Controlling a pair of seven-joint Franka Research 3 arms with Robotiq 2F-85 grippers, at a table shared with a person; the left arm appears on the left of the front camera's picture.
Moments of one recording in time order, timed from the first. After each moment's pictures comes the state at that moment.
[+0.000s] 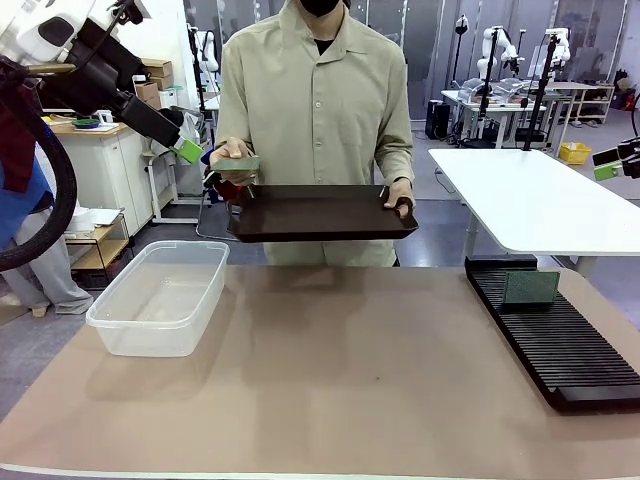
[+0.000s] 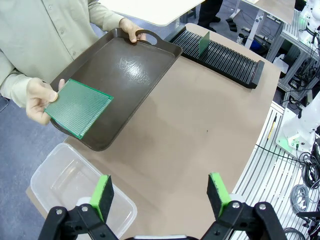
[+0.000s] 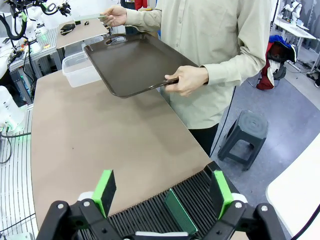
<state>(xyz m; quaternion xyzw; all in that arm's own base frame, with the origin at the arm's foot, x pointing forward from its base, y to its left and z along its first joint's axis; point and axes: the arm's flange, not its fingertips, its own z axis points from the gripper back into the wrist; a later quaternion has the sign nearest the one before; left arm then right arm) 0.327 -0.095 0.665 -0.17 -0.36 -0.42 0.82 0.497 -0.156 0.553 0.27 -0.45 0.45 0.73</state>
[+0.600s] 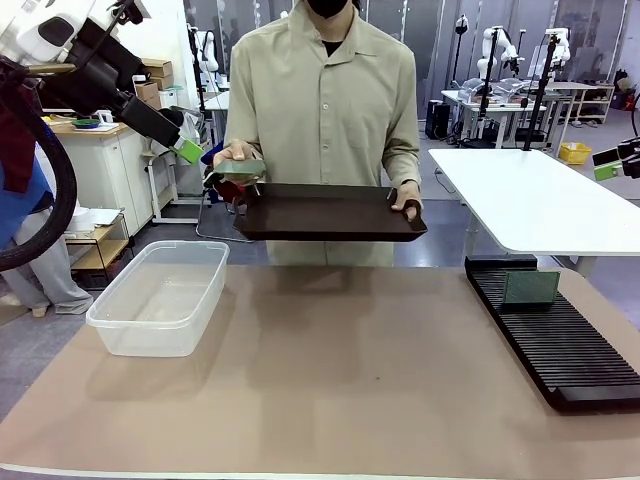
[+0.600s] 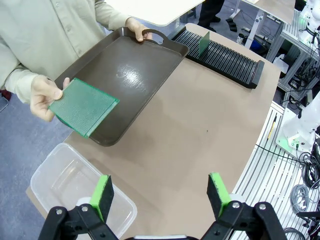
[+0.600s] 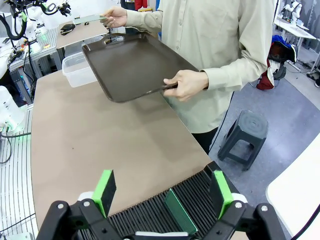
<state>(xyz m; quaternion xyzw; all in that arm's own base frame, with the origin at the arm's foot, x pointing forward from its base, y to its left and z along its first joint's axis) 0.327 -0.095 0.665 -0.17 -0.36 -0.42 0.82 0.497 -0.156 0.553 0.27 -0.45 0.45 0.73</state>
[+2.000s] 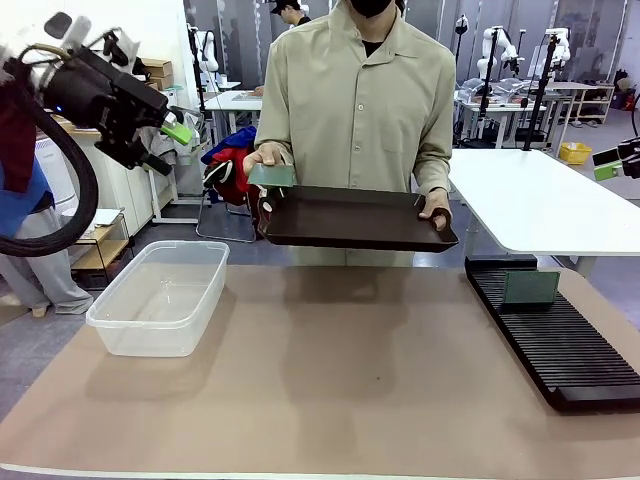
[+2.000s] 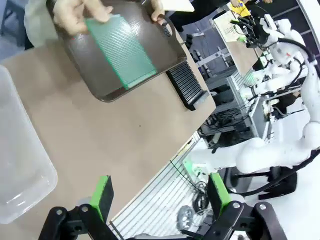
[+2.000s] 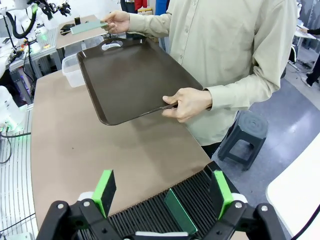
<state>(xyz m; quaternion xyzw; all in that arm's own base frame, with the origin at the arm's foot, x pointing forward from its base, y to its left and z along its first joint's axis) 0.408 -0.039 0.630 -0.41 -0.16 -0.19 0.88 0.497 -0.156 0.553 0.27 -0.45 0.45 0.73</state>
